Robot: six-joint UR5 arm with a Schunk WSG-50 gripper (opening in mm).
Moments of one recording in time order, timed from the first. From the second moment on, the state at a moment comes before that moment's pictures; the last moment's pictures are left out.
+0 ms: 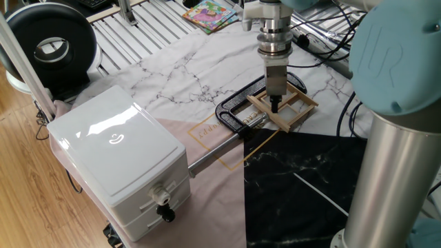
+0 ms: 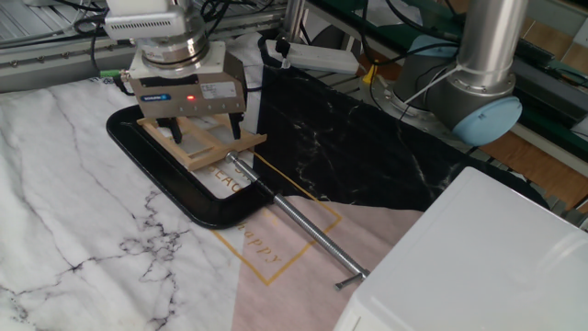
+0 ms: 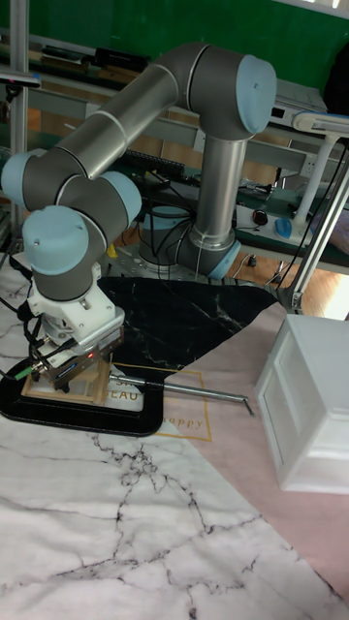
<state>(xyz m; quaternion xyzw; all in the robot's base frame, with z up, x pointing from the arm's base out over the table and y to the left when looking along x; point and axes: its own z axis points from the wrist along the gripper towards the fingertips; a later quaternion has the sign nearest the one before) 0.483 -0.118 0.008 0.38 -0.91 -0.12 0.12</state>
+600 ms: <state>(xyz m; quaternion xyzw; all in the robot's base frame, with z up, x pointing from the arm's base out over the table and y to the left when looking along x) 0.471 -0.140 0.009 0.38 -0.91 -0.10 0.15</state>
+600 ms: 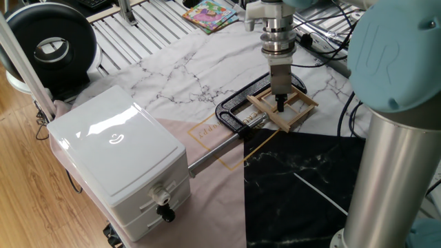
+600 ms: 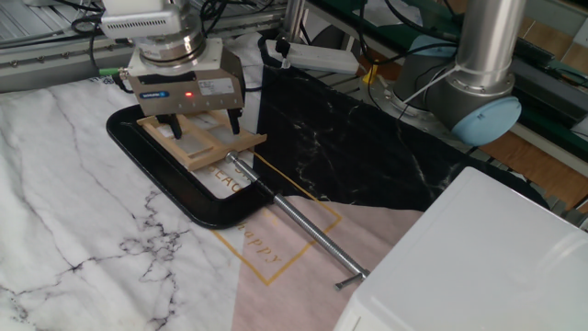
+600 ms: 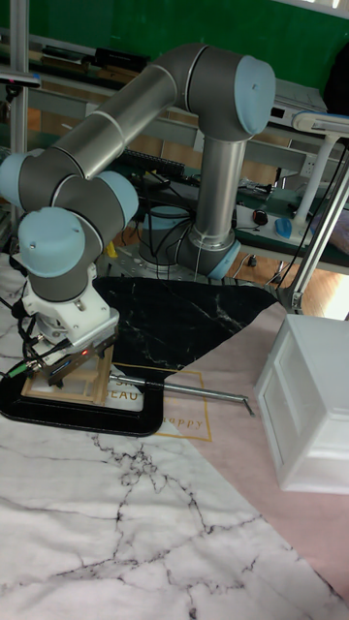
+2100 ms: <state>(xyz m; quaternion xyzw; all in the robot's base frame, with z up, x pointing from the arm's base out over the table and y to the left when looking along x) 0.476 -0.104 0.012 0.34 -0.92 -0.12 0.15</state>
